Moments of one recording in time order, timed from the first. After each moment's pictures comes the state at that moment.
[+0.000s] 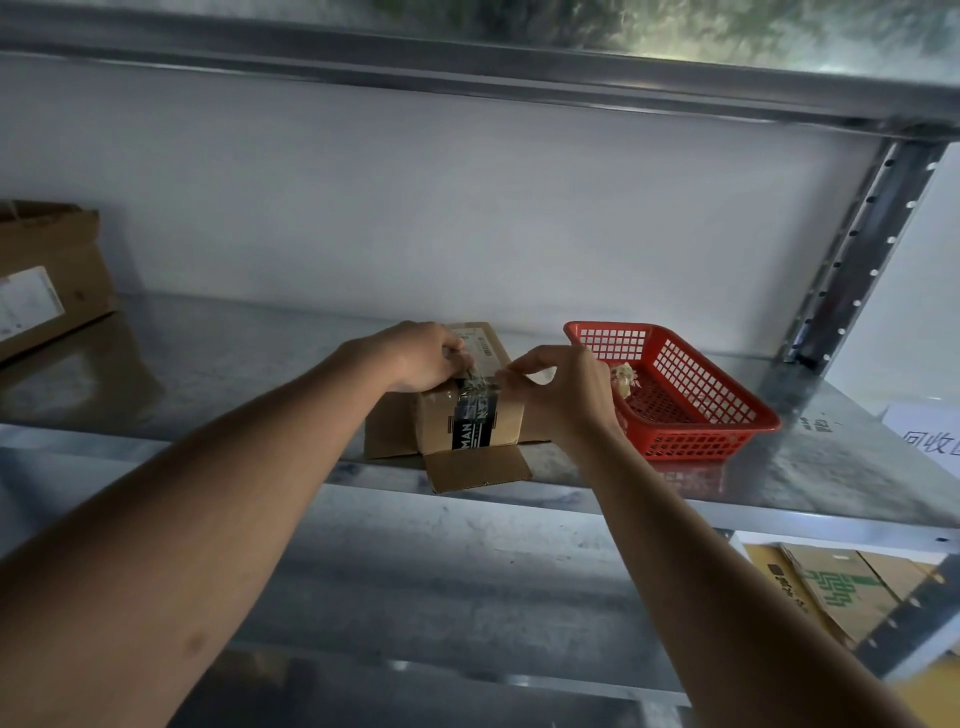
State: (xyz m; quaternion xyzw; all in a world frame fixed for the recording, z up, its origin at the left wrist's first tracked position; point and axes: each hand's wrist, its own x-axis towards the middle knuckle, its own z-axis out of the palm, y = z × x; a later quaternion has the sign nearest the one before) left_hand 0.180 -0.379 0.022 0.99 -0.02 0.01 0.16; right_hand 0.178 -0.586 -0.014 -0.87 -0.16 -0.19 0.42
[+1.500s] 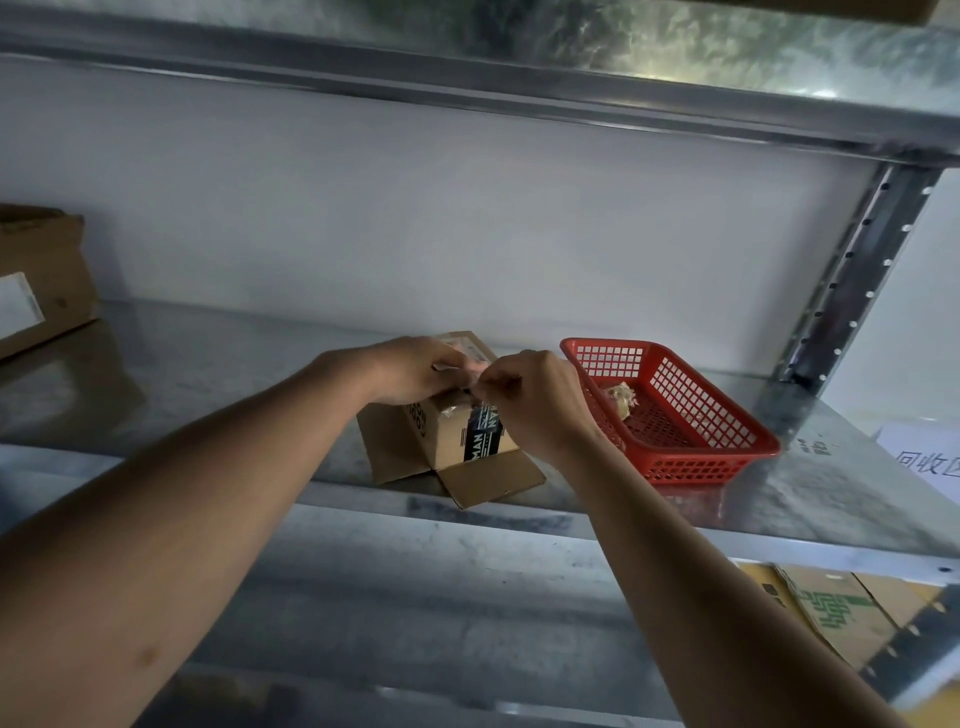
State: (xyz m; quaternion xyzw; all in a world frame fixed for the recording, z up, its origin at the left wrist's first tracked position) left_hand 0.194 -0.363 0.021 0.97 -0.14 -0.01 0.20; right_hand 0.181 -0.566 0.001 -0.89 -0.27 -0.17 0.32
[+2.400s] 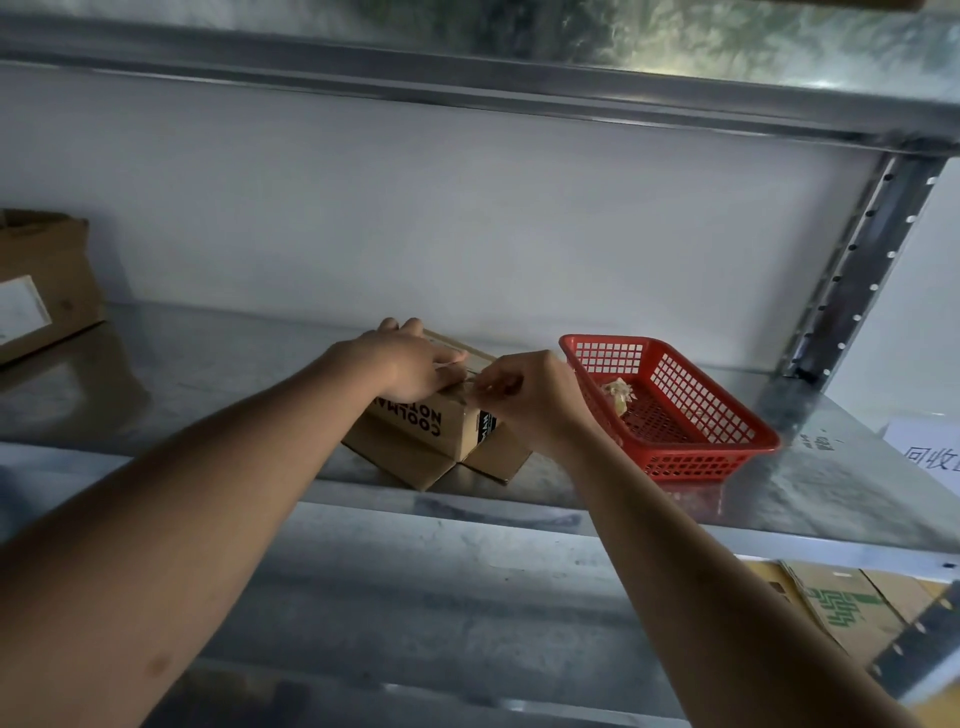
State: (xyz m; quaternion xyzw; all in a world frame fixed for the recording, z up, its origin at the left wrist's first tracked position) left_hand 0.197 -0.366 0.024 1.00 0.00 -0.02 0.00; right_hand 0.190 -0.571 -0.004 -0.88 -0.24 -0.13 0.39
